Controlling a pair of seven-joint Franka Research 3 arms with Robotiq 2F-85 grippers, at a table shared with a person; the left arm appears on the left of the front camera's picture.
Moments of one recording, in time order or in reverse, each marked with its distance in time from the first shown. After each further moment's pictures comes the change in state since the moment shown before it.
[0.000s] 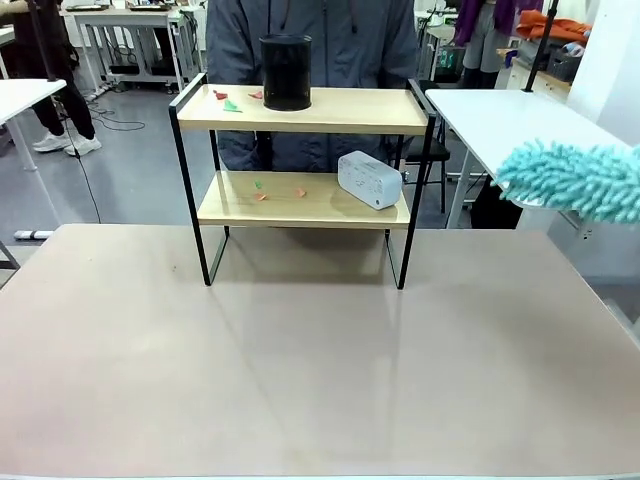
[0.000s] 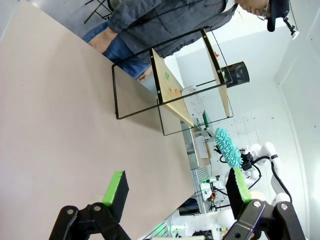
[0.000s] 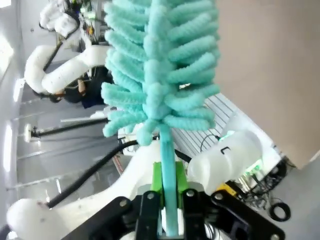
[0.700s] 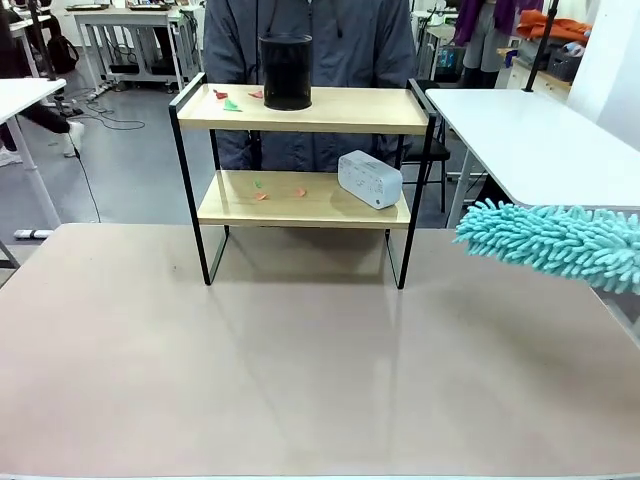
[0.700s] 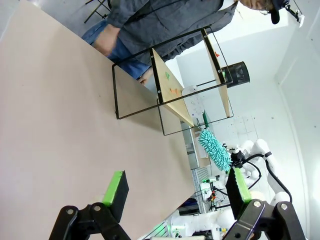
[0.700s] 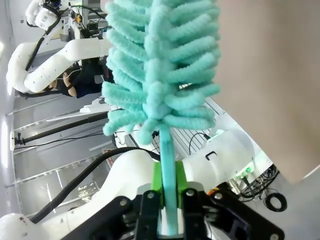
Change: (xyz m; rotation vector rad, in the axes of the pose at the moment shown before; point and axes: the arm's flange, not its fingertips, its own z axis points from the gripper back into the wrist) left arm 0.000 0.001 0.000 0.000 0.001 0.001; right arm 0.036 -0.034 -0.043 -0.030 0.071 -0.033
